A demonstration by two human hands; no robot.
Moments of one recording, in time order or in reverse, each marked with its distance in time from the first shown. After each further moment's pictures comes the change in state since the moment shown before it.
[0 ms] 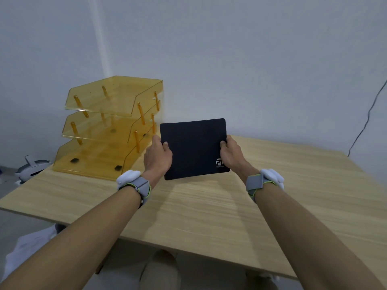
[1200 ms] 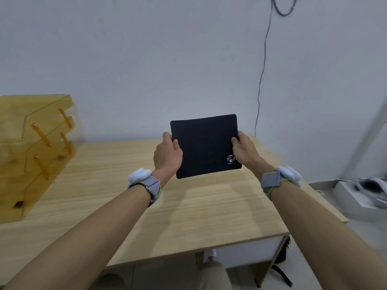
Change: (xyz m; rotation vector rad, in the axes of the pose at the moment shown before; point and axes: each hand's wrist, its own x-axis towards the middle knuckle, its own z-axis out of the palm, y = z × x) left_hand -0.114 0.184 0.128 -0.088 -0.220 0.348; right_hand -0.086 0.110 -0.247 -0.073 0.344 0.122
